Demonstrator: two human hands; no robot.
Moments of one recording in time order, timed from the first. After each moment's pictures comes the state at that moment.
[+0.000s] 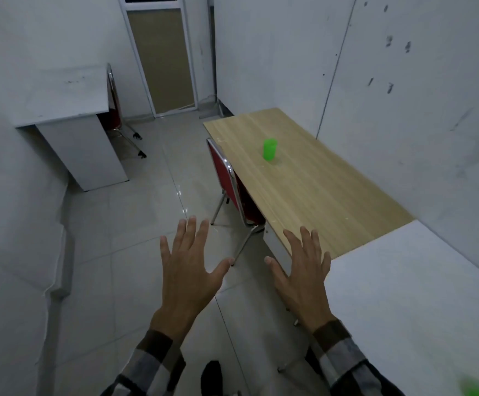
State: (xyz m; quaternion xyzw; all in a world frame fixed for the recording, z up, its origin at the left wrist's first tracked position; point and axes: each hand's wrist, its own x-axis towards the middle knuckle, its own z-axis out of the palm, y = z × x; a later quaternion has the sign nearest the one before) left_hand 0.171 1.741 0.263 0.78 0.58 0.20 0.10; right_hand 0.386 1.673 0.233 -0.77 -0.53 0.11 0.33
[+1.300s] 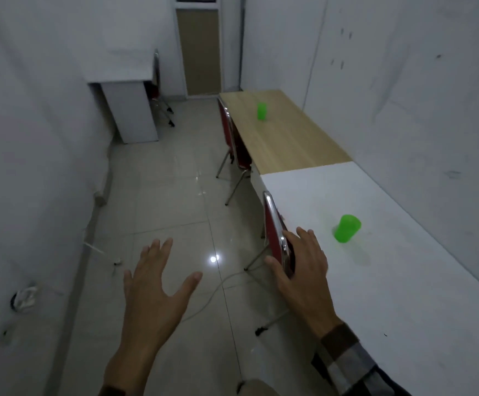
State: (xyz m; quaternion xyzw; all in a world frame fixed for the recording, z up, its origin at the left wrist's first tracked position) left_hand 0.169 1.033 0.298 0.61 0.67 0.34 0.24; right_hand 0.432 1.048 0.267 -0.69 -0.59 0.16 0.38
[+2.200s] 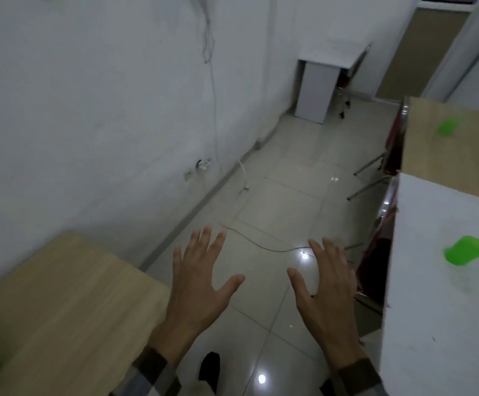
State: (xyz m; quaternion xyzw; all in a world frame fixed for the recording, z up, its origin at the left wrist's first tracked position) left_hand 0.257 0.603 0.264 0.48 0.82 0.30 0.09; right_hand 0.460 0.730 0.263 -0.48 -0.80 0.24 0.28
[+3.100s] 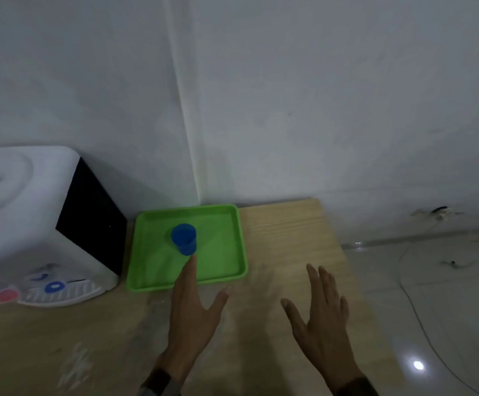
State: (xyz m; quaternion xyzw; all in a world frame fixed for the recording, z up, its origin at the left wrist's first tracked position) left_hand 0.064 0.144 0.155 -0.11 0.87 0.47 -0.02; right_hand 0.090 0.391 0.178 -0.10 -0.95 0.29 0.01
